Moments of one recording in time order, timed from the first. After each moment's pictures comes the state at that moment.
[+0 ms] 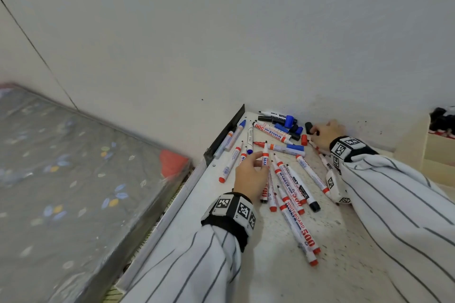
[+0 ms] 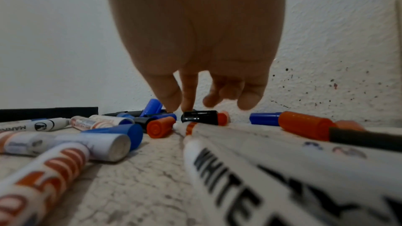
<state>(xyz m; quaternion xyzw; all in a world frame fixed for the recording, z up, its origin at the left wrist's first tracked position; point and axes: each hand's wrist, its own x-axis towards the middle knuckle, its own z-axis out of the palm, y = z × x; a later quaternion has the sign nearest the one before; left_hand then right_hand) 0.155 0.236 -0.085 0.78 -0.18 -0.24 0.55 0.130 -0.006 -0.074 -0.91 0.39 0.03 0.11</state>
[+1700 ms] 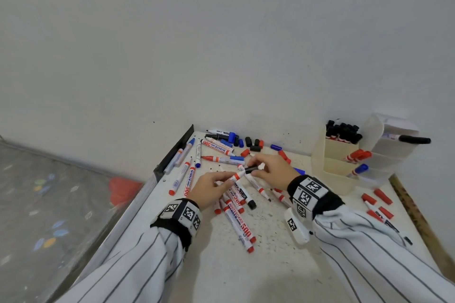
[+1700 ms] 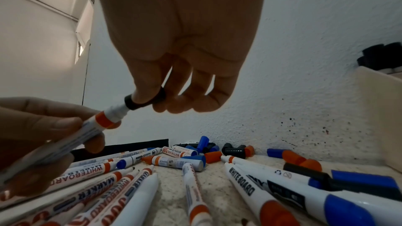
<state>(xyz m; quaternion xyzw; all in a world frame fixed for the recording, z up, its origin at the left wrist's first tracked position) 0.133 0.242 -0.065 0.75 -0.43 -0.26 0.43 0.012 0.090 -0.016 -0.94 0.19 -0.06 0.28</state>
